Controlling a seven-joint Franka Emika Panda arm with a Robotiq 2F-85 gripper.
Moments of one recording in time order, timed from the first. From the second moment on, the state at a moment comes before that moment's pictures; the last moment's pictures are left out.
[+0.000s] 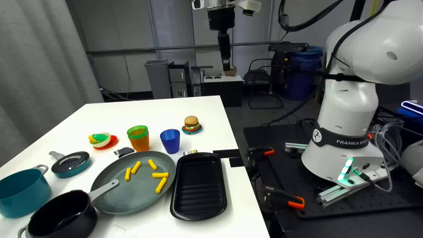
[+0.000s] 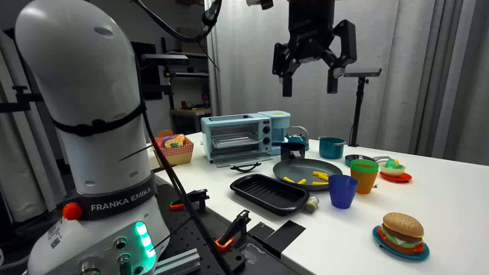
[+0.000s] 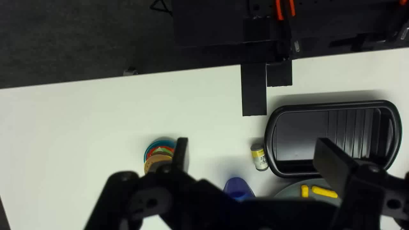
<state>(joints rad) -0.25 -0.61 -0.28 -2.62 -0.29 1.97 -0.28</state>
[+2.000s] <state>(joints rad) -0.25 -0.61 -0.28 -2.62 -0.29 1.97 -0.28</state>
